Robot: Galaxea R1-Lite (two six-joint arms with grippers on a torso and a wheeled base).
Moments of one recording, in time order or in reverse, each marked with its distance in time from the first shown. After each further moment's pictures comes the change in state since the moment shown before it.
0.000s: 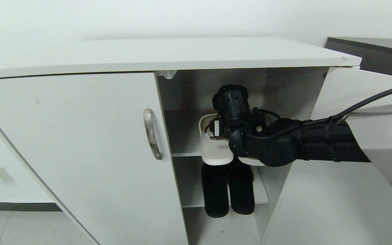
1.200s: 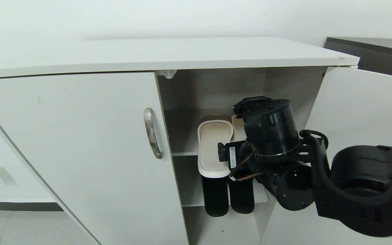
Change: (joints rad) left arm 0.000 0.000 0.000 0.000 -0.001 -0.001; right arm 0.168 -0.373 0.541 -0.119 0.000 0.014
